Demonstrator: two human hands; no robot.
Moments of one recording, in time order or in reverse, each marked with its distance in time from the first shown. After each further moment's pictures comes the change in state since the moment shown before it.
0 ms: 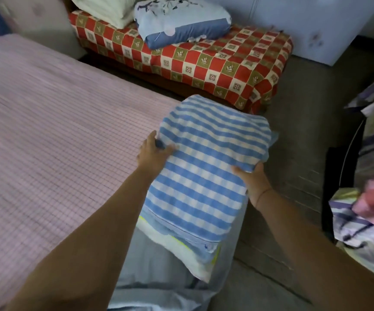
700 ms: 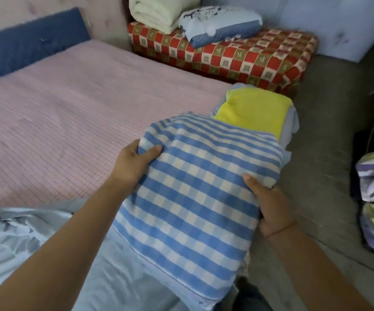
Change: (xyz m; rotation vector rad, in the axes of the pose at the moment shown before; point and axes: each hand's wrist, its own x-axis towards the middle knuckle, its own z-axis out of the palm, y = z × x) left_hand -0.398 -0.149 -0.280 -0.368 0.082 -0.038; right_hand -0.477 0.074 0.117 0.308 -0.117 0.013
